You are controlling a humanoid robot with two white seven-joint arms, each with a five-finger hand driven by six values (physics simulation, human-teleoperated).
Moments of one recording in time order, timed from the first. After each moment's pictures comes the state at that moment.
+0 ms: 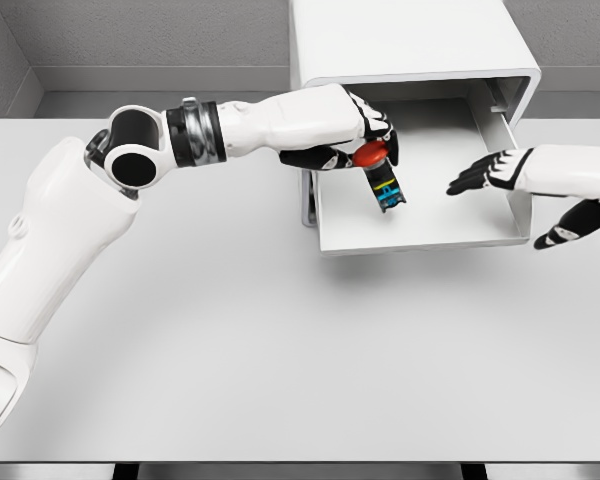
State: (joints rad) left arm -0.87 0.27 -0.64 -1.34 -0.33 -0.62 -0.55; right arm -0.89 -1.21 0.92 -1.62 -0.21 -0.61 0.61
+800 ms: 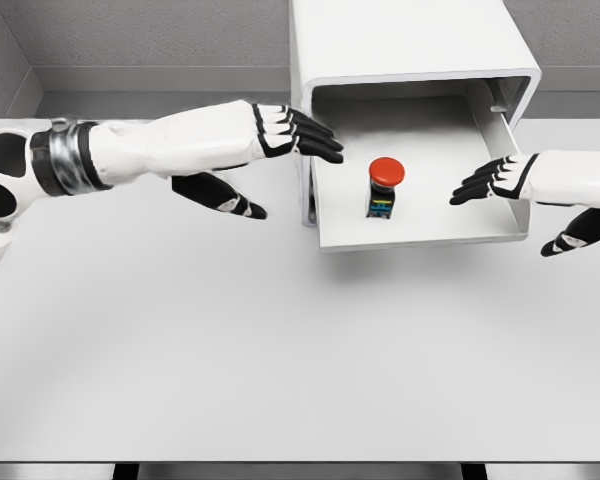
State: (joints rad) left arm -0.74 0.69 -0.63 -1.69 0.07 -0.61 -0.55; right arm -0.88 -1.25 0.91 -1.68 -0.20 -0.61 0.61
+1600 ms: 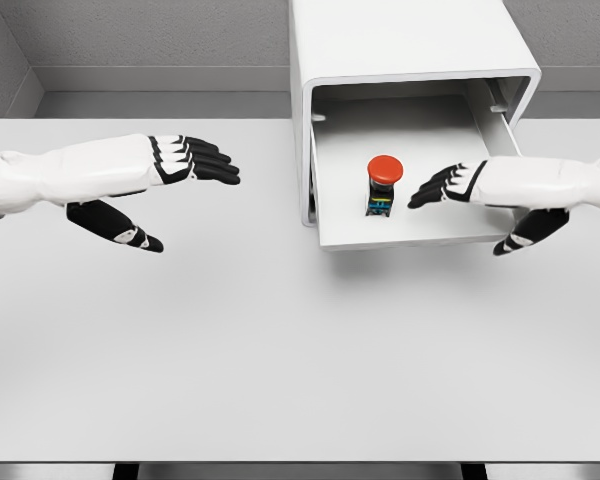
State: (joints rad) left arm -0.67 0.96 -0.62 -1.74 0.17 -0.61 -0.55; right arm -0.88 -1.08 0.92 -1.58 -0.13 -0.61 0.61
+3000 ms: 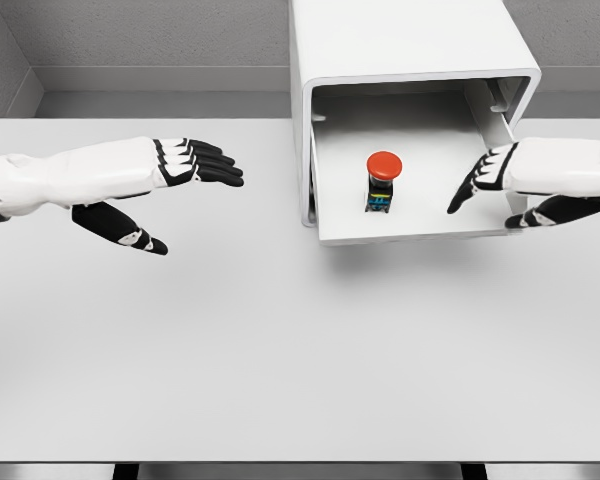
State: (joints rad) left arm -0.66 0.95 -0.63 -1.73 0.17 -0.61 -0.55; right arm -0.89 -1.18 0.87 -1.66 -0.13 -0.61 0.61
